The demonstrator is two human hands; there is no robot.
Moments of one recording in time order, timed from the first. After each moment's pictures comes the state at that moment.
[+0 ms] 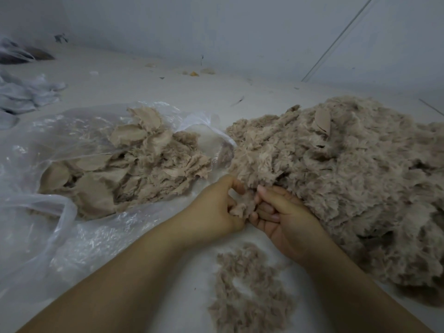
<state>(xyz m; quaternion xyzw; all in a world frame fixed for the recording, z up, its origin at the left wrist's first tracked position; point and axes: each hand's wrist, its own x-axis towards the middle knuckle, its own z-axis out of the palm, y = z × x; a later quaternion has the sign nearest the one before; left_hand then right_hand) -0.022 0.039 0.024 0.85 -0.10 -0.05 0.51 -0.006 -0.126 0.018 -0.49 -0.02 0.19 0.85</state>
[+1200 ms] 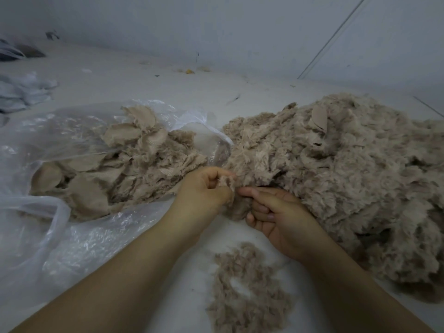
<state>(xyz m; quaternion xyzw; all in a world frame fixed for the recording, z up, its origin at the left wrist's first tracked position) -0.025 0.034 0.038 0.70 0.01 0.05 0.71 -0.003 -0.124 0.020 -0.52 0.01 0.22 0.83</state>
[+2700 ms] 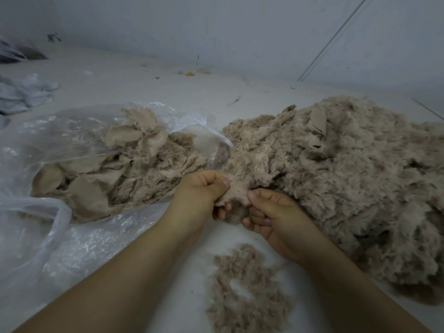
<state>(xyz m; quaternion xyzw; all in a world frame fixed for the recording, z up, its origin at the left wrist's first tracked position) -0.021 0.037 0.032 0.66 0.02 0.02 0.75 -0.009 -0.124 0.022 -0.54 -0.07 0.24 0.80</state>
